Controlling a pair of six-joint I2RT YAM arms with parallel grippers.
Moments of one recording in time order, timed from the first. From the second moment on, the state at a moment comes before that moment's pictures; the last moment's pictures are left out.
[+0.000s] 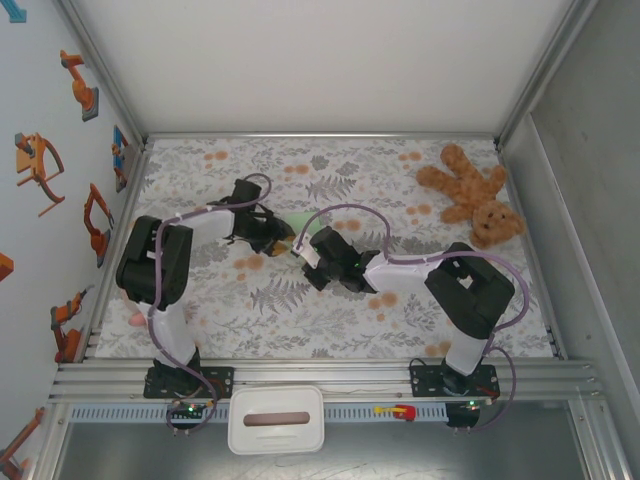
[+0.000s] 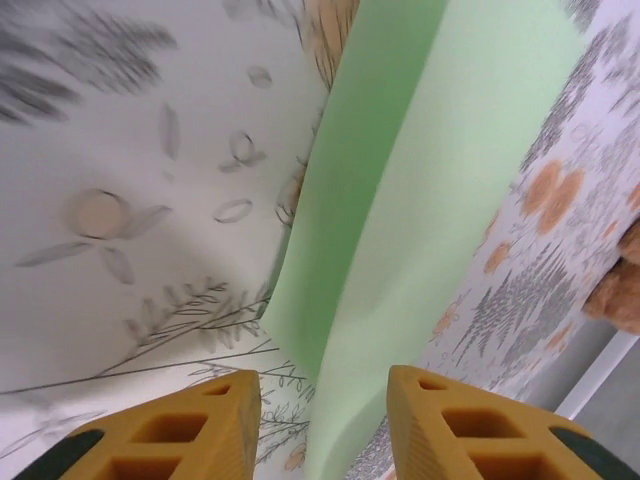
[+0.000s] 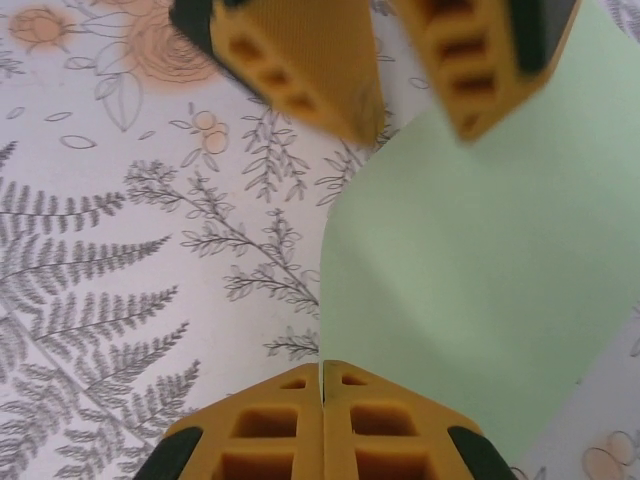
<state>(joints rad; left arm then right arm) -0.38 1.86 1.11 -0.41 0.55 -0.92 0.90 1.77 0.91 0.05 -0.05 -0.11</state>
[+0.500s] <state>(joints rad) -0.41 1.87 1.17 -0.35 0.52 -0.88 0.87 1.76 0.86 0.08 -0.29 0.08</state>
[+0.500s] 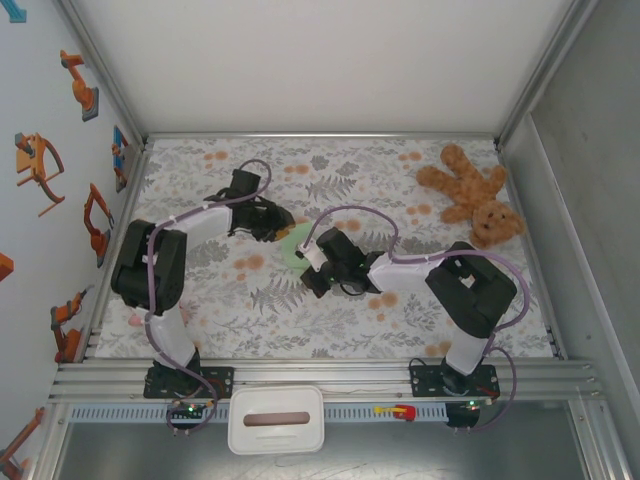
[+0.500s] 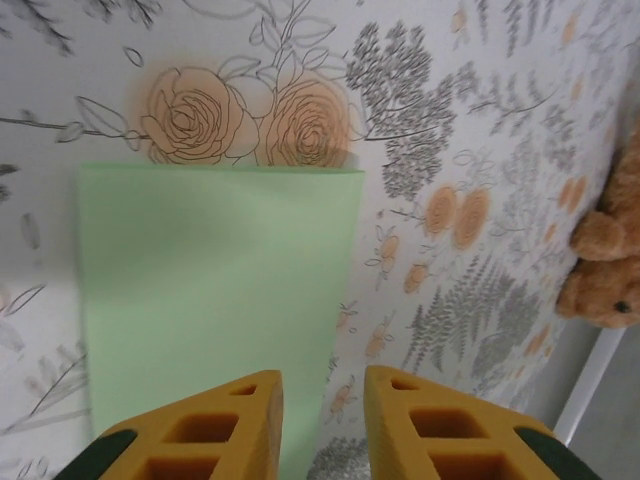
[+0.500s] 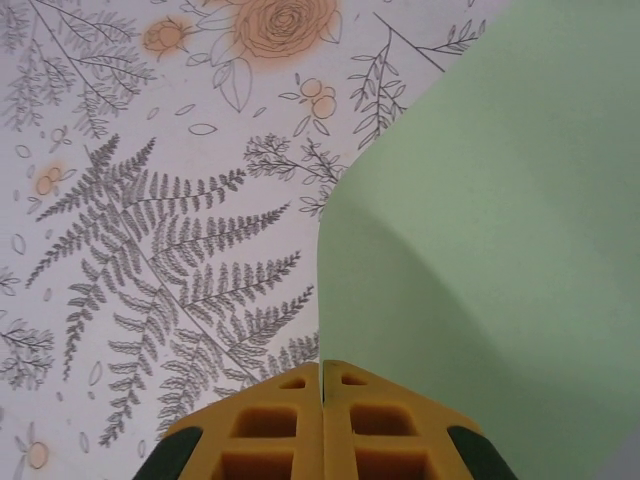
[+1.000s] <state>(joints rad) -0.46 2.05 1.33 -0.46 0.46 -0.81 0.81 1.76 0.84 0.17 -0.39 0.26</state>
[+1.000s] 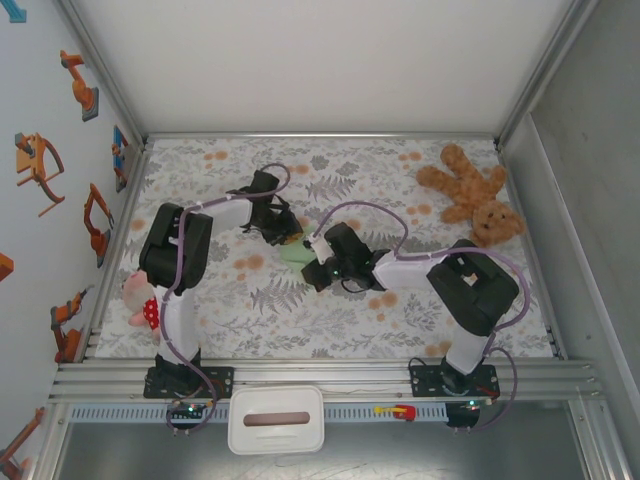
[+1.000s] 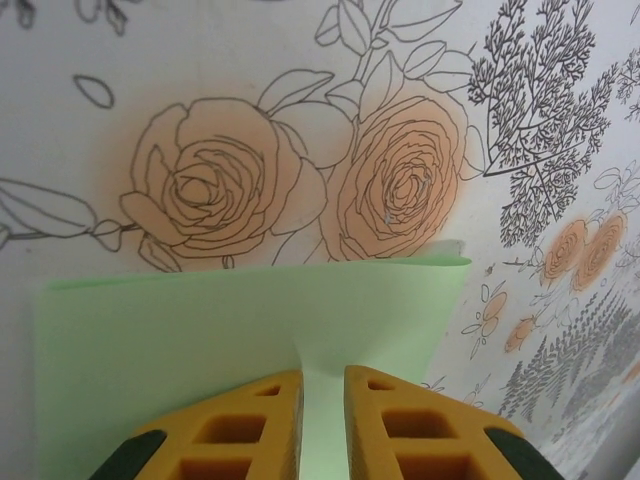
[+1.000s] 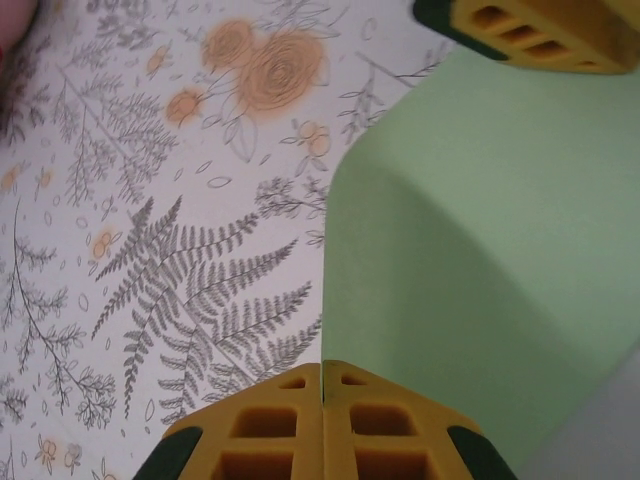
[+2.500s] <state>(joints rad) -0.46 2.09 1.38 -0.53 0.49 -0.70 0.77 1.86 0.93 0.05 -0.33 0.35</state>
